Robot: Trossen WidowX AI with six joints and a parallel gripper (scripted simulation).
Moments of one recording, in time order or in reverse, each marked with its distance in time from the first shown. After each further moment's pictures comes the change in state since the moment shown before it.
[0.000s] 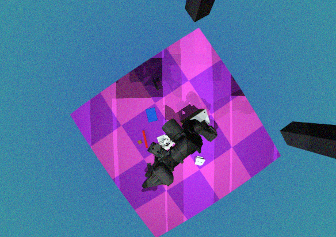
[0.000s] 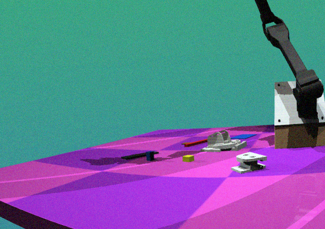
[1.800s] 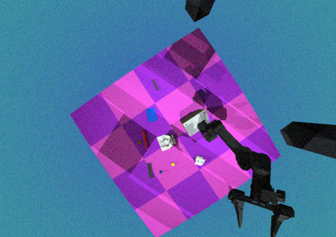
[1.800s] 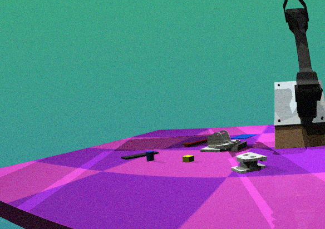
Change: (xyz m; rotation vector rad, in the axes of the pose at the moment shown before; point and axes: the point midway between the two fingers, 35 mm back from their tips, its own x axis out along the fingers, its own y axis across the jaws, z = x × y) arm -0.166 0.099 -0.281 -0.946 0.014 0.659
